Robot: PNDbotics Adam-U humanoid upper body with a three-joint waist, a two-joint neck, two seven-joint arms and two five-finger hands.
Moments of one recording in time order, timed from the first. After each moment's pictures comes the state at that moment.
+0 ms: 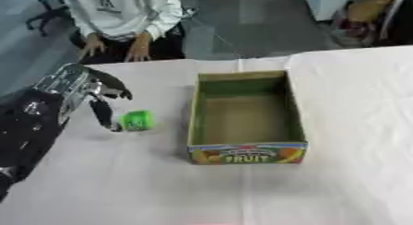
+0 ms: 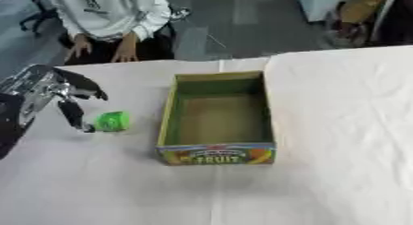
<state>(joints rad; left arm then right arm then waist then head) -0.71 0.69 -0.22 -1.00 -1.15 -0.29 -0.76 -0.47 -0.52 0.05 -1.99 0.27 -0.56 -0.31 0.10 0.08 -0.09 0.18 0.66</state>
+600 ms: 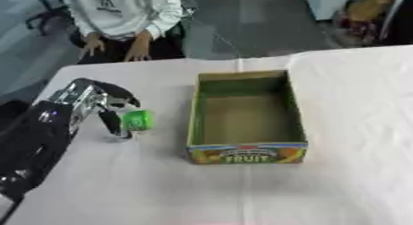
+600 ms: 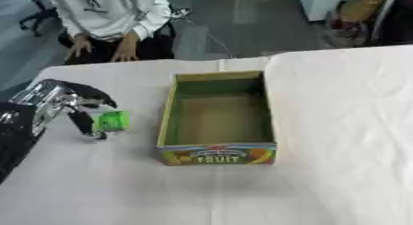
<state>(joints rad) -0.72 0.64 -0.18 -0.89 -1.12 -0.29 -0.60 -0.48 -0.51 0.05 -1.99 0.27 -0.56 -0.30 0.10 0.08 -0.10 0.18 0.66</state>
